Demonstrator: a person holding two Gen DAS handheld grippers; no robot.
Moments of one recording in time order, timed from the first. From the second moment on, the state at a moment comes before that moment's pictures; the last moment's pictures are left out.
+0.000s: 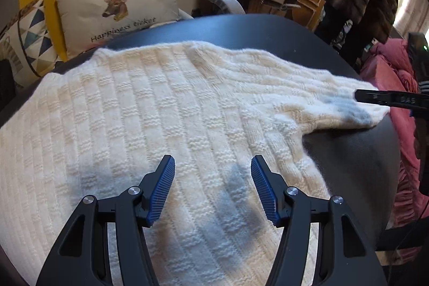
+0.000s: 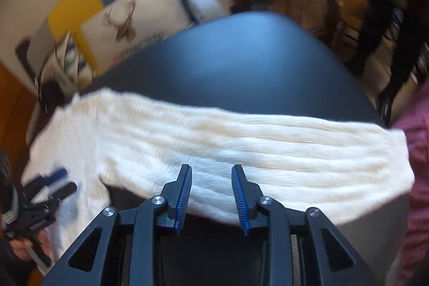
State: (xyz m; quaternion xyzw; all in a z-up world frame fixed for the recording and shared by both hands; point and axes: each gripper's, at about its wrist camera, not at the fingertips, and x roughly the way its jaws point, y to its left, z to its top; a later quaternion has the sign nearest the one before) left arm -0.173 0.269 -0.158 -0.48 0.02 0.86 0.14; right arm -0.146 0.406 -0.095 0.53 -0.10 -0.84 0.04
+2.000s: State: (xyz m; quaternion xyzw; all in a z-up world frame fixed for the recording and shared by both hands) left arm -0.218 0.183 -0.124 -0.49 -0.07 0.86 0.14; right arm -0.001 0.656 -0.168 0.34 -0.59 -0.72 -0.12
